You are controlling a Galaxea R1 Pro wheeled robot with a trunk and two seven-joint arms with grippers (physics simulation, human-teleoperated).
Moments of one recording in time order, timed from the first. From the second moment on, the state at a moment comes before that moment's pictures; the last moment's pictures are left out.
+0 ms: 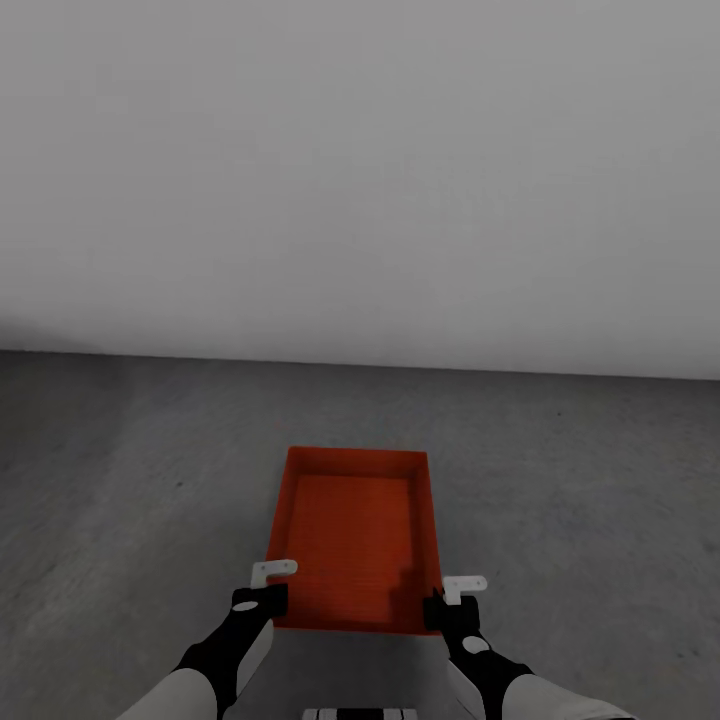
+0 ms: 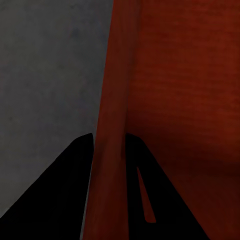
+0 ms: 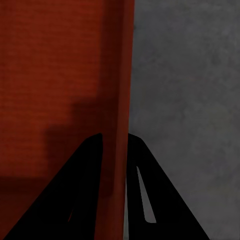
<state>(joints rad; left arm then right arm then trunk) -0.59 -0.13 0.03 -0.36 0.00 0.09 0.24 -0.65 0.12 0.12 -0.04 -0.04 -0.33 -0.16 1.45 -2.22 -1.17</state>
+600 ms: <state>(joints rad) -0.59 -0.13 0.03 -0.36 0.00 0.09 0.24 -0.65 0.12 0.12 -0.04 -0.04 -0.33 -0.16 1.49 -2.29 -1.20</state>
